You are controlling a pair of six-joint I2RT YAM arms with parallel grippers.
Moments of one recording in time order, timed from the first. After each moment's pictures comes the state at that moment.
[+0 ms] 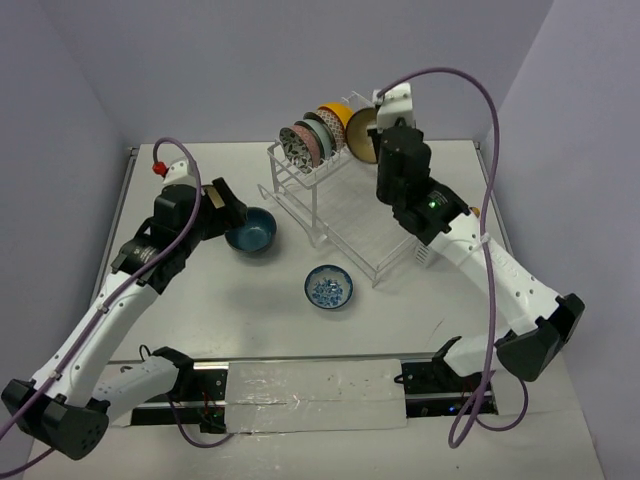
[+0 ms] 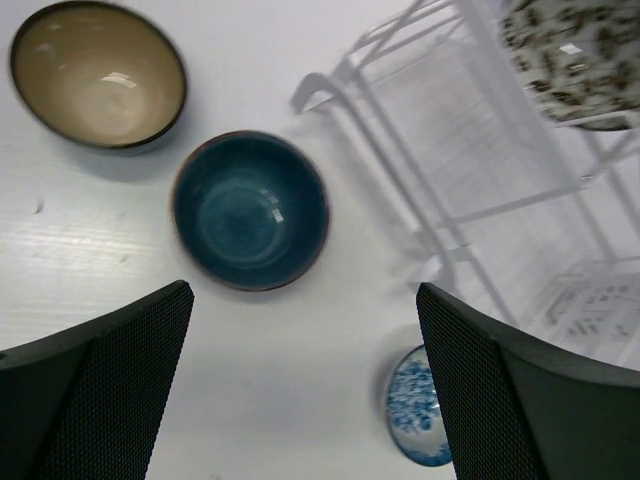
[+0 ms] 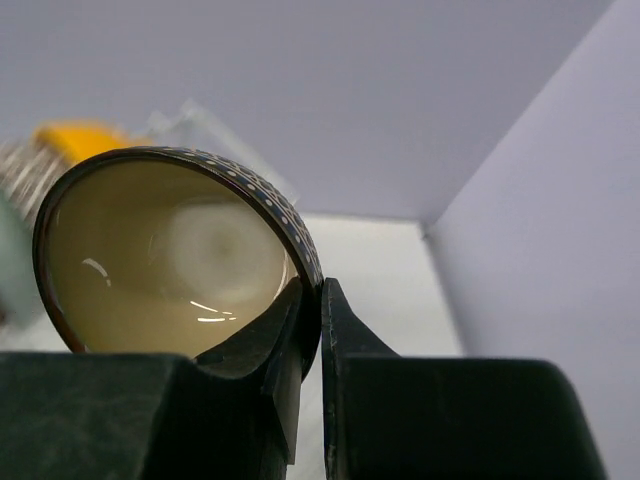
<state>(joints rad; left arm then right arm) -0.45 1.01 1.07 -0.53 -0.23 -0.61 0.68 1.34 1.47 -0.25 0.82 -0.19</state>
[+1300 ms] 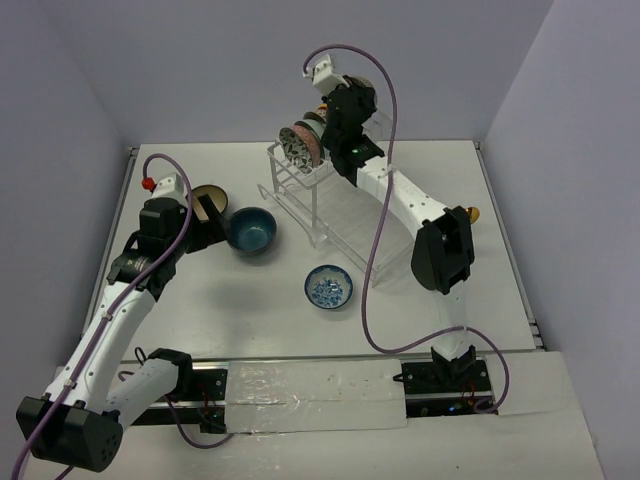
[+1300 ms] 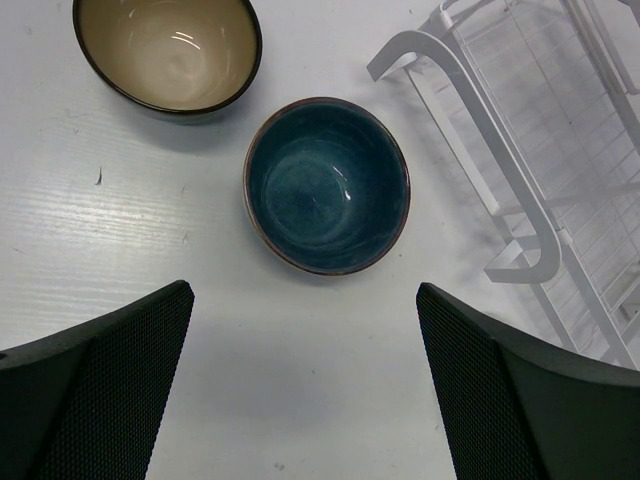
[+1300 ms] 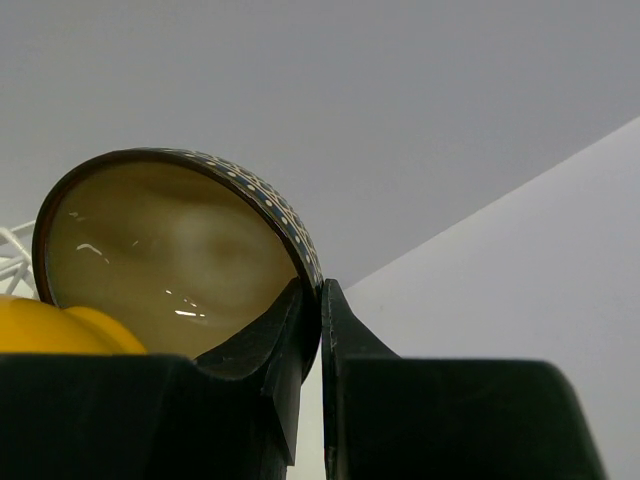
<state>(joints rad) -0.23 0.94 0.88 -0.48 -0.06 -0.49 0.55 2.06 1.96 0.24 0.87 -0.85</state>
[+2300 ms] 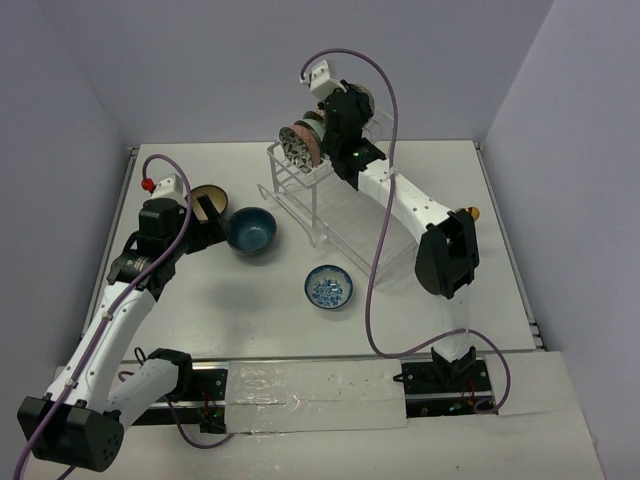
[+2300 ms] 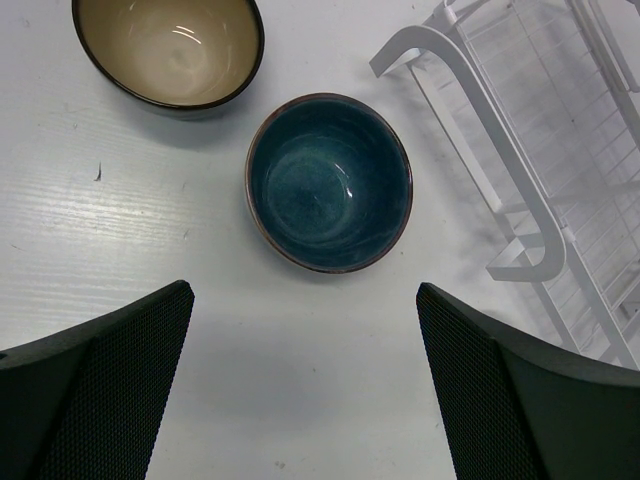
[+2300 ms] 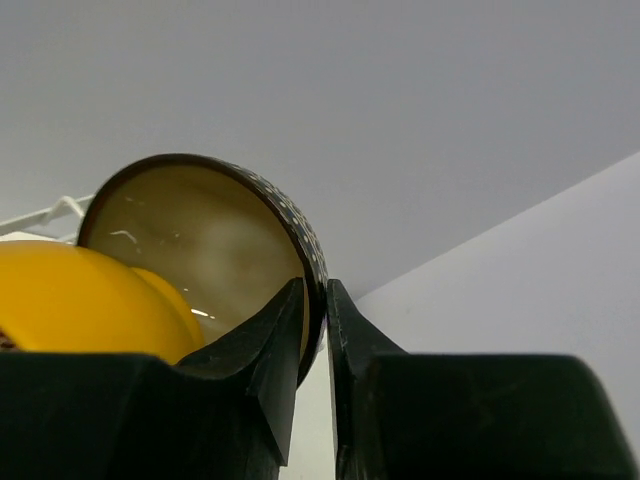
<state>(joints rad) -0.22 0.94 0.87 -0.48 -0.05 -0.49 0.56 2.03 1.91 0.17 0.83 -0.78</state>
